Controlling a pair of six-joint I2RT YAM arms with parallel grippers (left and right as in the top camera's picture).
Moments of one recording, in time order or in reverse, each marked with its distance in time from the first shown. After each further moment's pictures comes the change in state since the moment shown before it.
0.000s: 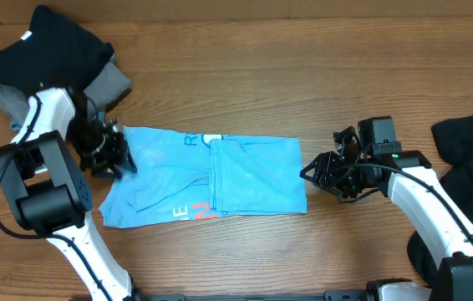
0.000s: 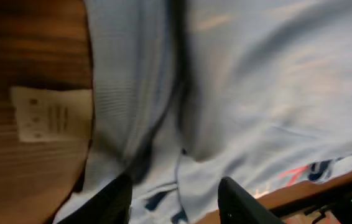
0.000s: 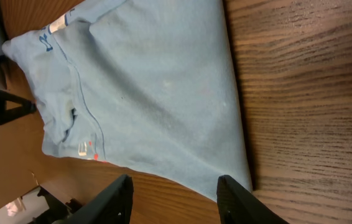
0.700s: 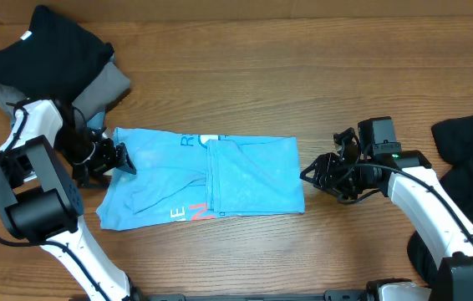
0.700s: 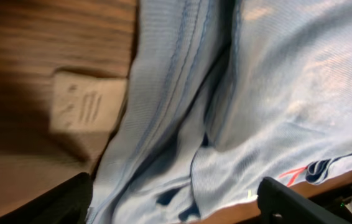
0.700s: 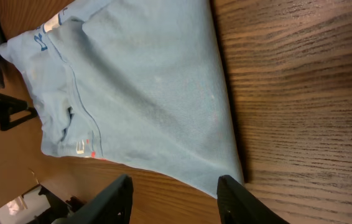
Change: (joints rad) left arm 0.072 -0.032 -0.040 0.018 0.012 0.011; right arm 0.000 0.000 0.000 -0.016 0.000 0.000
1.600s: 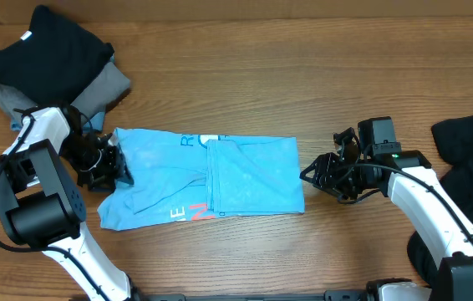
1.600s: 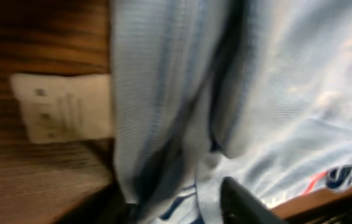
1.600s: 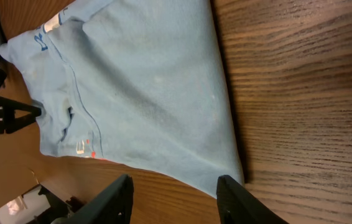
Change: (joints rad) left arm -0.029 -0.048 -0.129 0.112 -0.024 -0.014; right arm 0.000 0.000 0.000 0.003 0.000 0.000
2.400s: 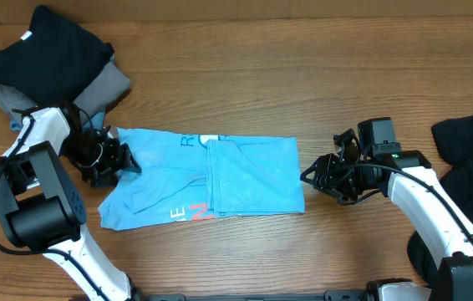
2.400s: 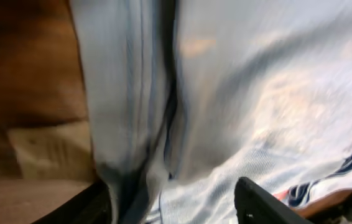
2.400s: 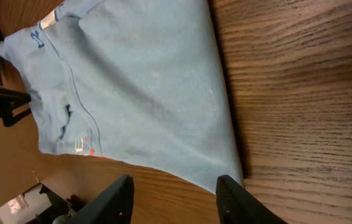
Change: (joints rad) left arm -0.005 -0.014 -0.005 0.079 0.103 -0.058; right arm 0.000 0.000 0.000 -0.016 0.000 0.000
